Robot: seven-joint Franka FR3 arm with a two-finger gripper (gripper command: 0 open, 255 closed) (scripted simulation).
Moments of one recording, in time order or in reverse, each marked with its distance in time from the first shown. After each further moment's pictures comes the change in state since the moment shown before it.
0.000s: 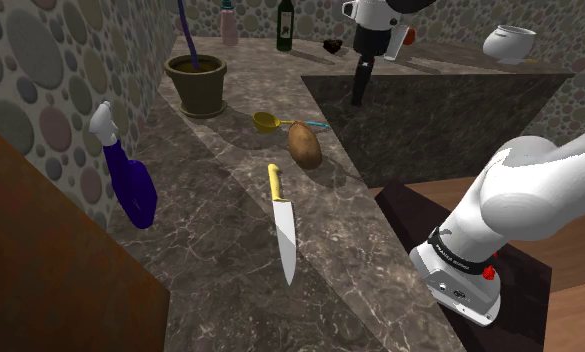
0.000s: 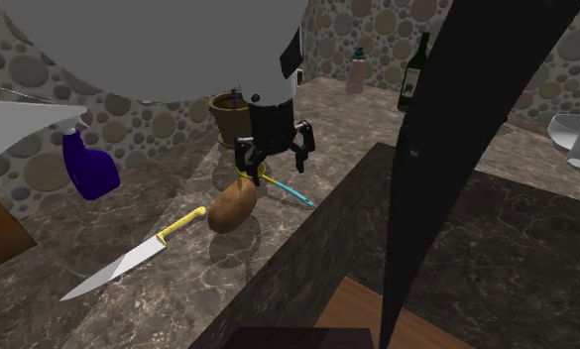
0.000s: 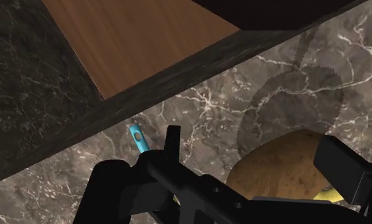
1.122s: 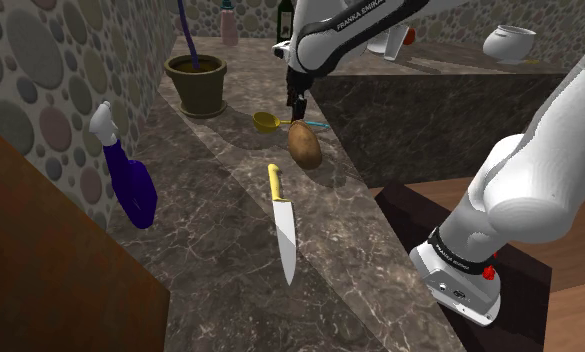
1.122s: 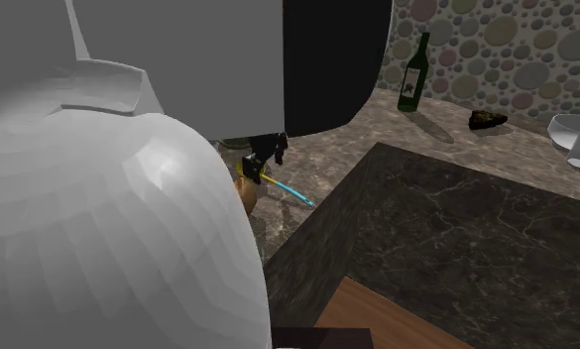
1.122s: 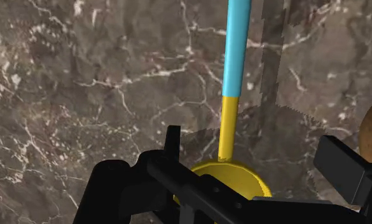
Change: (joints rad) arm 0.115 0.565 -0.061 0.177 0.064 0.560 -0.454
